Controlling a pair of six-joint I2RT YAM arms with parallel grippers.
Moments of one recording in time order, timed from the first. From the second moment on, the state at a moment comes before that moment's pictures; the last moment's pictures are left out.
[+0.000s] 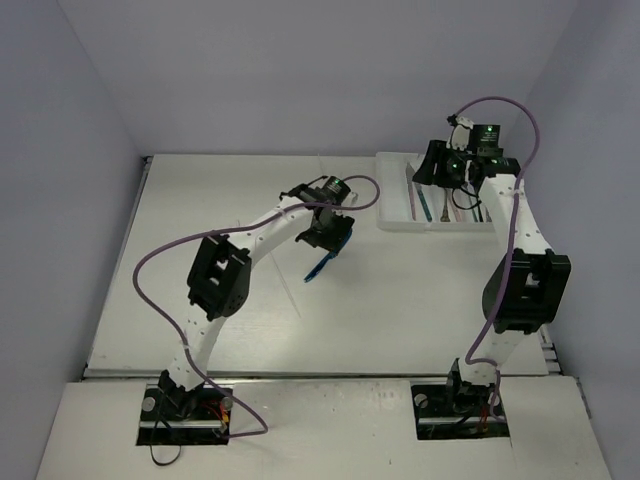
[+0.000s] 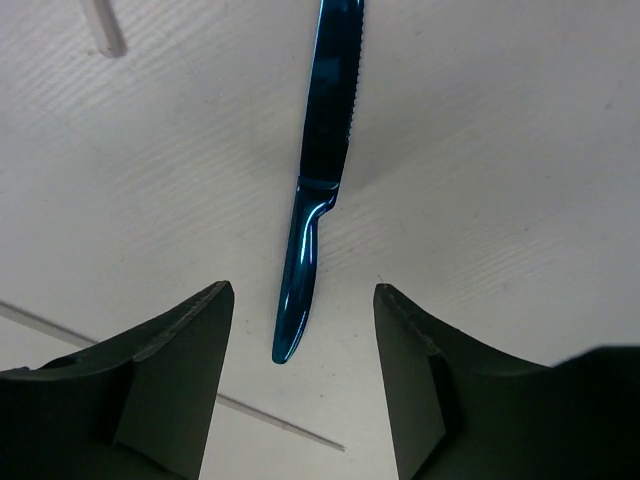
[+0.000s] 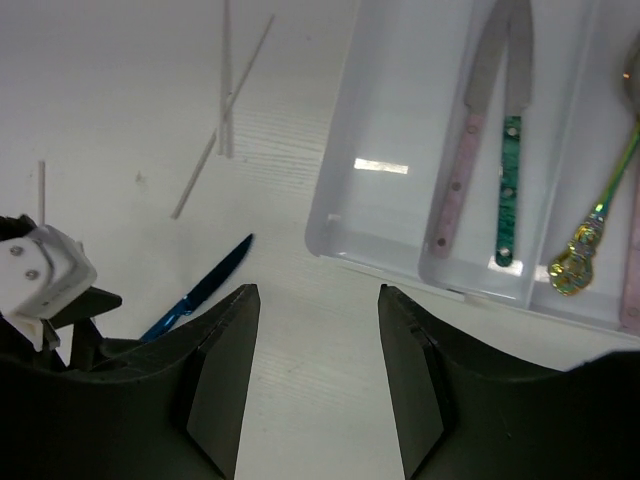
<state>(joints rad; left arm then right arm) -0.68 2.17 1.95 -0.91 0.02 -0.21 -0.03 1.77 1.64 -0.57 -0.43 0.12</state>
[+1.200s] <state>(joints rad) -0.69 2.50 2.29 -1.20 0.06 -0.02 -0.11 1.72 1.55 -0.58 -0.41 0.07</state>
